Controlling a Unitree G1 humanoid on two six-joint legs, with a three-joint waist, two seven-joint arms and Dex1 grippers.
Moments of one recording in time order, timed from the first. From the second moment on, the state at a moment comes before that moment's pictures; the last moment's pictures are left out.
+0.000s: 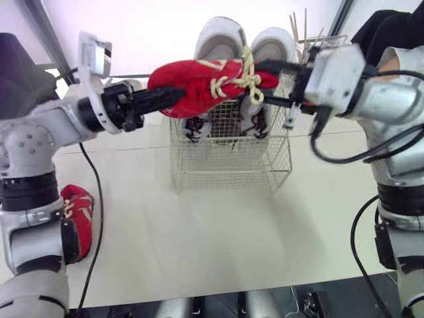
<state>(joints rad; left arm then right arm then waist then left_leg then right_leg) -0.90 0.67 0.27 0.00 -1.11 1.11 -0.85 -0.91 -0.76 0.01 -0.25 0.39 0.28 0.91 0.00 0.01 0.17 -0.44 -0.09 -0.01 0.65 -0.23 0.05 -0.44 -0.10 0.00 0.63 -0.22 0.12</state>
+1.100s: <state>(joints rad) -0.77 0.42 0.36 -0.17 -1.52 1.04 -0.35 -0.88 -0.29 -0.22 -0.26 1.34 0.80 0.26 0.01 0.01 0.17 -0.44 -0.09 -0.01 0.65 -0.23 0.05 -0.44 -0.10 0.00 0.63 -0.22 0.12</state>
